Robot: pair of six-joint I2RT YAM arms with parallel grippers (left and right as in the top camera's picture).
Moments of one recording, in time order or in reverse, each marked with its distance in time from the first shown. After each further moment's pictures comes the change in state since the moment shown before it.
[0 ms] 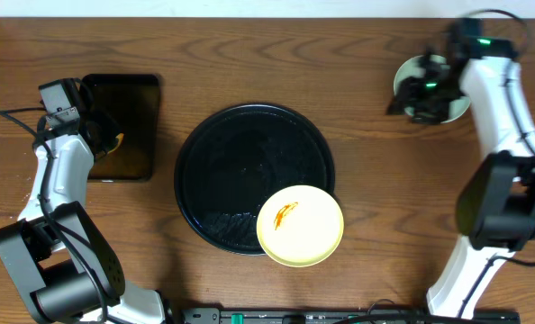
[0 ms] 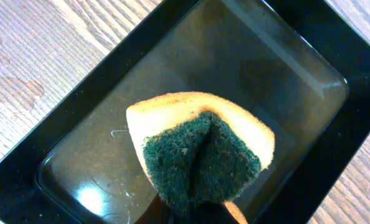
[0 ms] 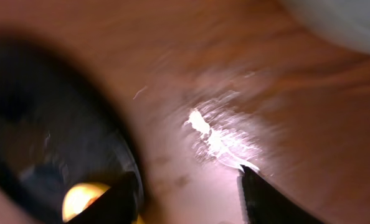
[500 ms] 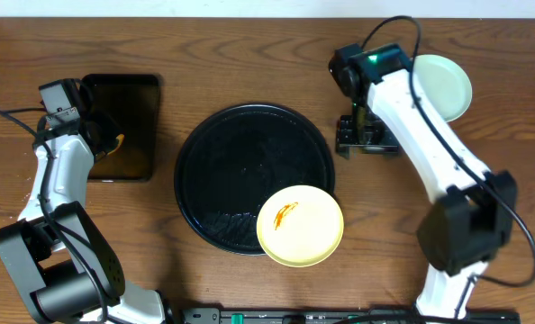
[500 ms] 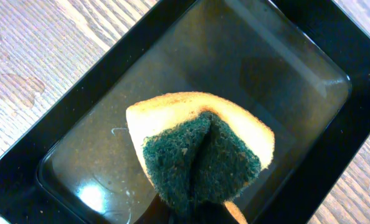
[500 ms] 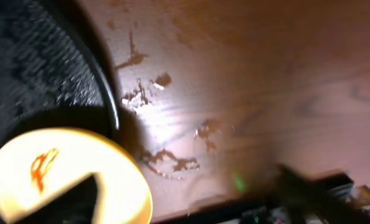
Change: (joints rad) left arm 0.000 0.000 0.000 -0.008 0.000 0.000; right arm 0.385 -0.097 -0.004 -0.322 0.429 0.418
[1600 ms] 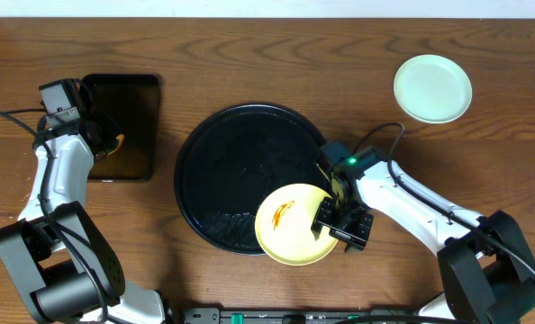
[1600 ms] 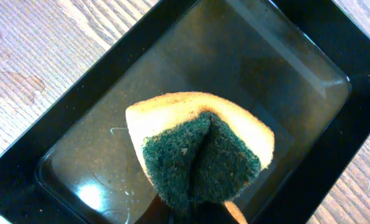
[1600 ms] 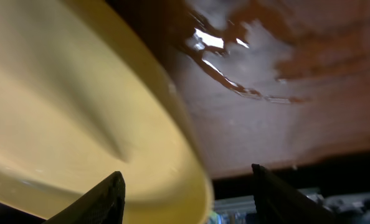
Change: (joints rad) left arm 0.000 0.000 0.000 -0.002 0.000 -0.008; right arm 0.187 -0.275 -0.816 0.498 -0.453 0.393
